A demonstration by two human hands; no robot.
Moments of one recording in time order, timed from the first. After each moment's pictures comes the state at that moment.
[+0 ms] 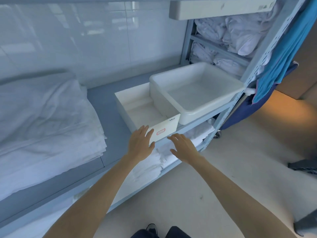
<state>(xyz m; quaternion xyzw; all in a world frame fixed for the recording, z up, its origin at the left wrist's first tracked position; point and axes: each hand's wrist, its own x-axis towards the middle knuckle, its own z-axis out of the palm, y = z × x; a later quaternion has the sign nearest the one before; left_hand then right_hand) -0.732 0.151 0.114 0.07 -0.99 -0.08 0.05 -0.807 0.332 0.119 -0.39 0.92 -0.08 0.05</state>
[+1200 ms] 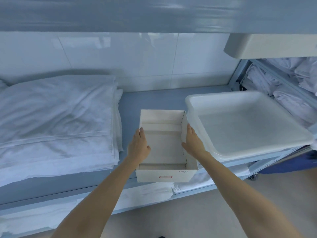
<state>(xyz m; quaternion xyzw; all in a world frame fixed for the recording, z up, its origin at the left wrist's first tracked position) -0.803 0.067 0.115 0.39 -0.90 -0.18 0.04 -0.962 0.206 0.134 -0.36 0.91 -0.15 0.16</state>
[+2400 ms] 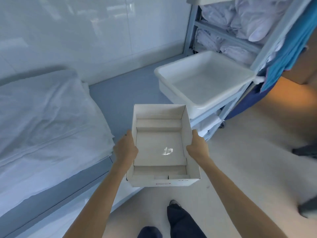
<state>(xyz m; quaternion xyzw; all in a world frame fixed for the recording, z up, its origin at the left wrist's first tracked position) -0.697 0.093 0.135 0.31 -0.94 -0.13 0.00 -0.797 0.307 0.122 -0.07 0.96 -0.25 0.11</state>
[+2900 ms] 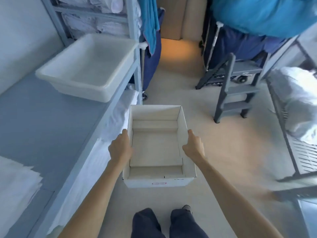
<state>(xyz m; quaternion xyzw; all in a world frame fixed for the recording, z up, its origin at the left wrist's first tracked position) -0.666 0.263 0.124 -0.05 -0.99 -0.12 -0.05 -0.601 0.498 0.113 0.29 0.91 -0.28 0.05</state>
